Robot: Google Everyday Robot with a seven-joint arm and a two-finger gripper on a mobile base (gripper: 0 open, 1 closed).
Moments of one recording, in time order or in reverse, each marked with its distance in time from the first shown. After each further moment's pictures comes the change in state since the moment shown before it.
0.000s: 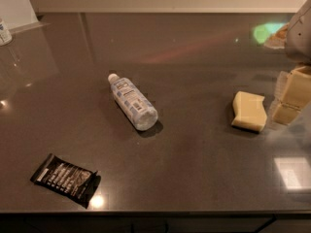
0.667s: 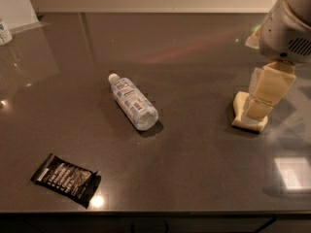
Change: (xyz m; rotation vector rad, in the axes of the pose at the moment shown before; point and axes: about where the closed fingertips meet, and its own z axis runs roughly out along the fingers) arm -0.035 0.003 0.008 -0.021 -0.005 0.025
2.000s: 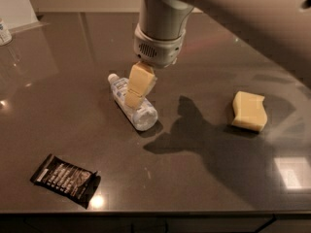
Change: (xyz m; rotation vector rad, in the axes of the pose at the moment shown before) arm -0.170 0.000 0.107 -0.100 0.072 0.258
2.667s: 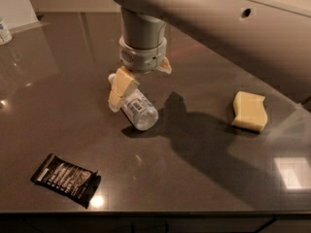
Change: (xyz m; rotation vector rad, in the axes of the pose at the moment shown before) arm -0.027 -0.005 0.040 0.013 0.066 0.245
